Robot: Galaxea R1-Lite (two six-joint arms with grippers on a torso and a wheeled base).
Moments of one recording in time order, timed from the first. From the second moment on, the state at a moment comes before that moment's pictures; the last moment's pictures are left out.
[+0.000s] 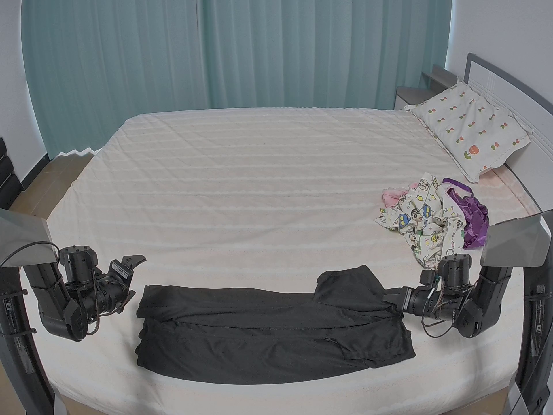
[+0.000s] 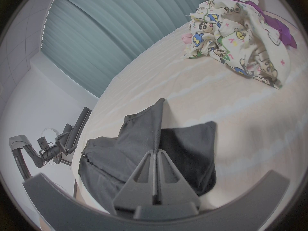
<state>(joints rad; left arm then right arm) 0.11 2.21 -0.42 -1.30 -0.22 -1.05 0.14 2.39 -0.55 -1.25 0.40 0.45</state>
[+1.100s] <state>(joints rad) 0.10 2.23 -0.43 -1.29 -0.15 -0.91 0.11 2.37 -0.28 -1.47 0.47 0.36</state>
